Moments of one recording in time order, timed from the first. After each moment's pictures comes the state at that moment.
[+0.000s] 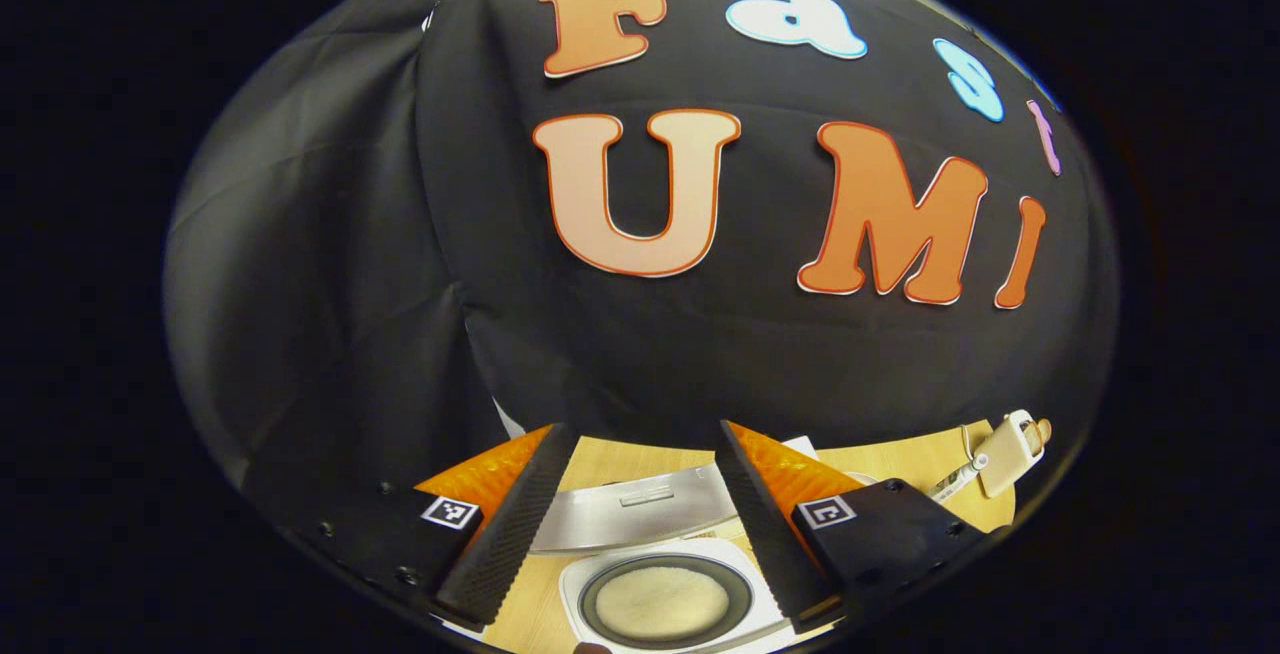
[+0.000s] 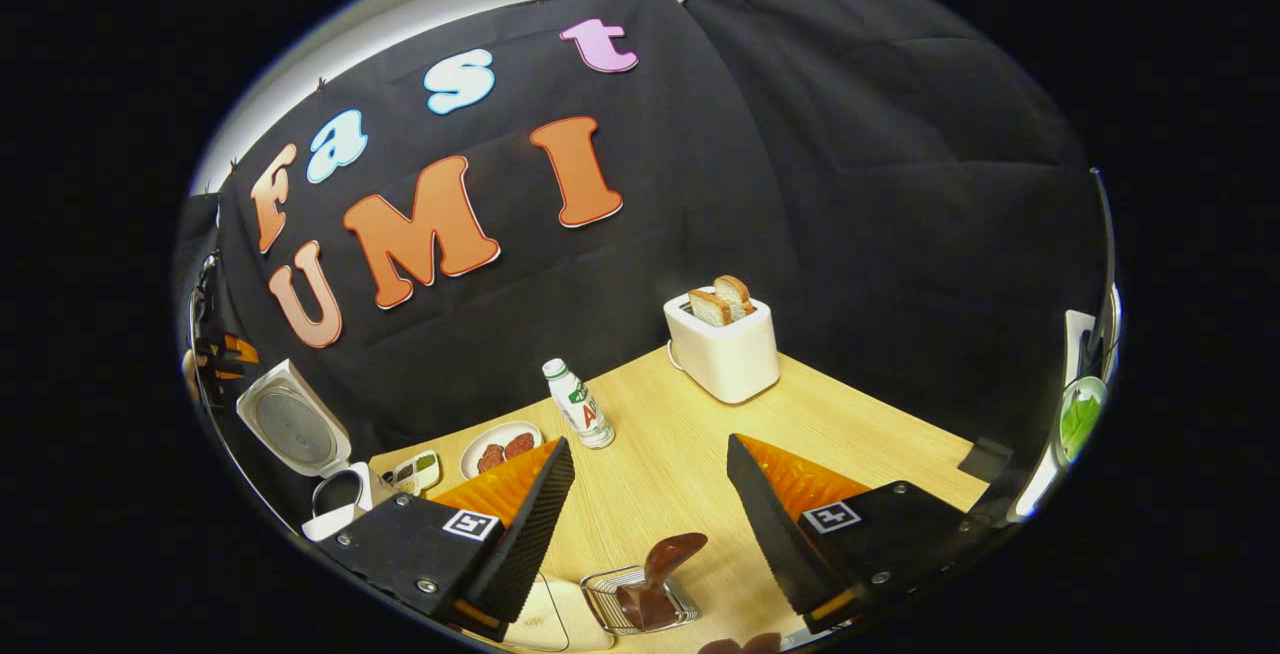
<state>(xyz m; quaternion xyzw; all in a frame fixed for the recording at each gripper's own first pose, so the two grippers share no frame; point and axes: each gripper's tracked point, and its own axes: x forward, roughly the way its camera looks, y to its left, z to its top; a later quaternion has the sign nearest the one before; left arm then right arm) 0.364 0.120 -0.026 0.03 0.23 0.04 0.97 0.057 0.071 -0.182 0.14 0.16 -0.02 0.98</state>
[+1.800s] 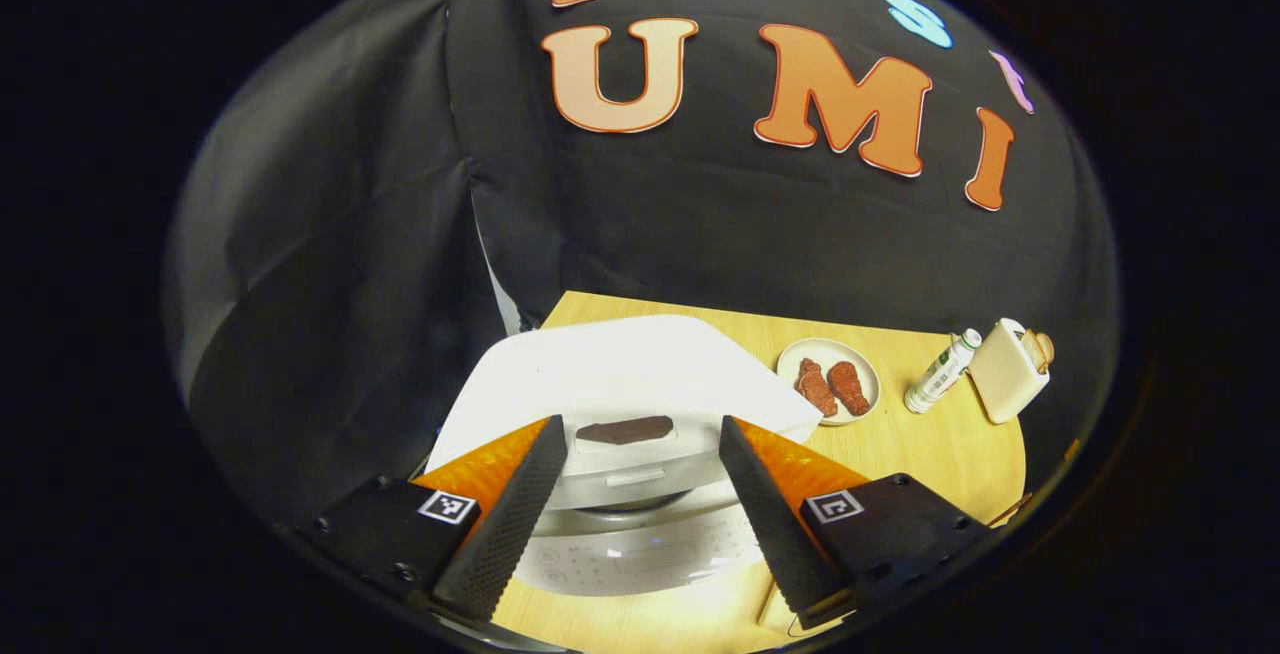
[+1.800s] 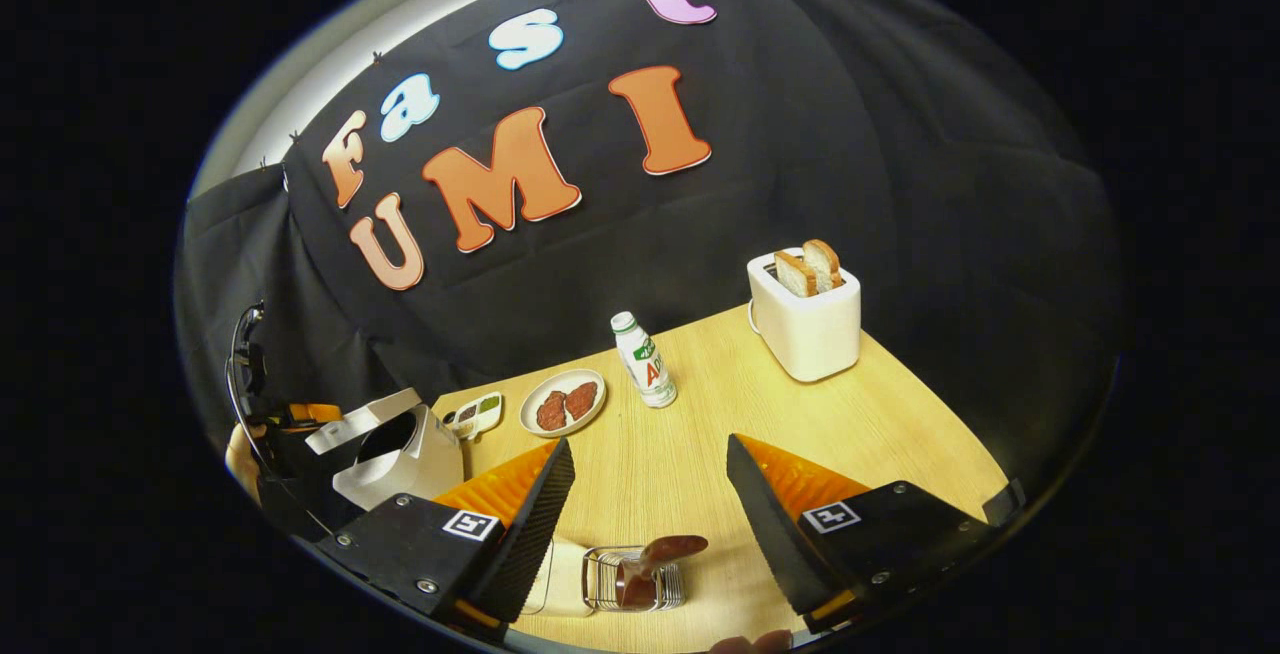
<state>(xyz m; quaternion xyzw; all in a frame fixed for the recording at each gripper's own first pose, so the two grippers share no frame) 0.164 0.073 -0.196 0.02 0.28 0.06 0.96 0.068 0.079 -0.195 0.12 0.23 0.15 0.95</state>
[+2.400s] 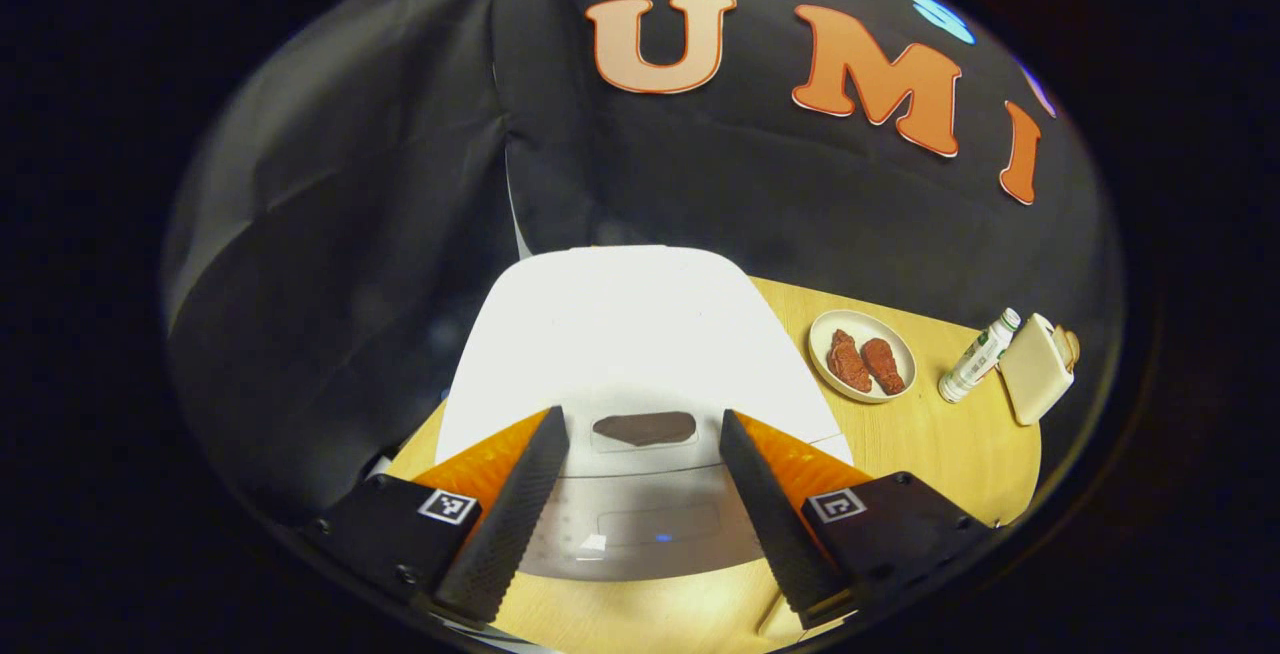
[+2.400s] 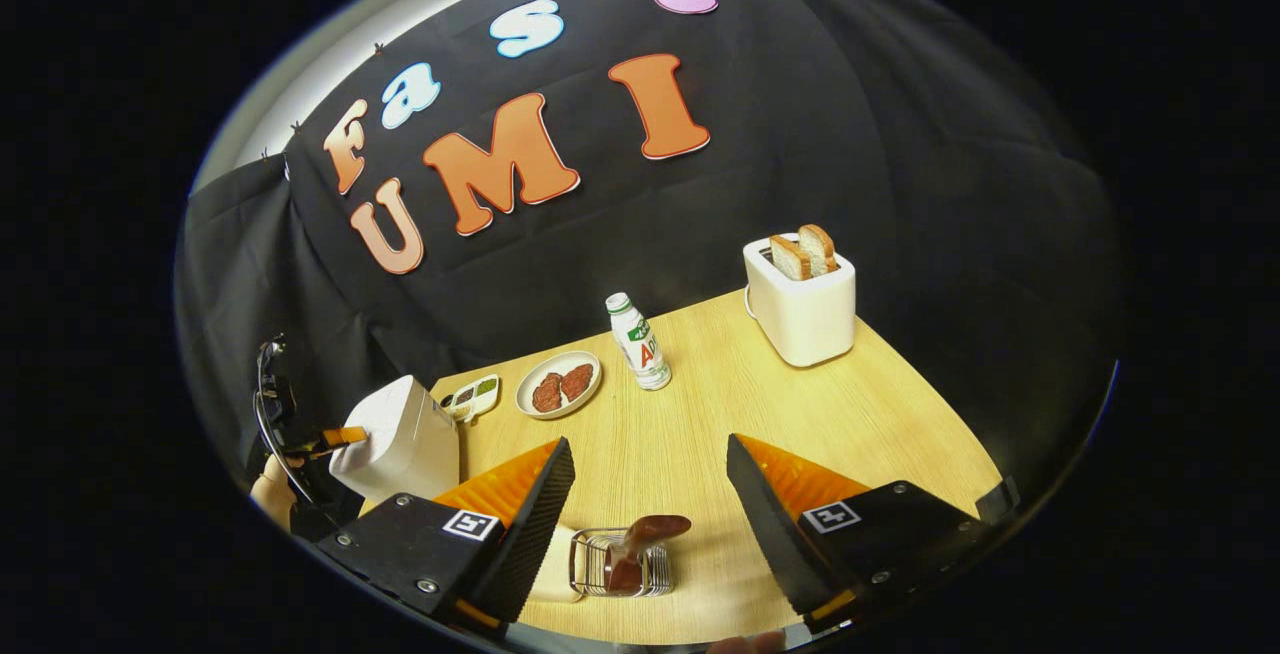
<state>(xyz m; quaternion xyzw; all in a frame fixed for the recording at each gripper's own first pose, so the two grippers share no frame) 0.143 0.082 -0.277 -0.02 0.30 0.11 0.95 0.062 0.069 -0.204 0.11 0.24 0.16 0.95</state>
